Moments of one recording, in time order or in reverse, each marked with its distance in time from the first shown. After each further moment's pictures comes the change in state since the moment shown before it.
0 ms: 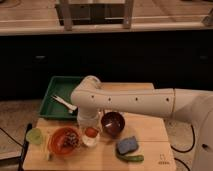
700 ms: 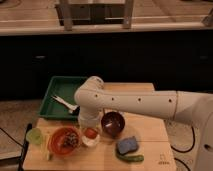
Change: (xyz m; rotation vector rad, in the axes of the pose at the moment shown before) arm -0.002 -0.001 0.002 0.046 -0.027 0.033
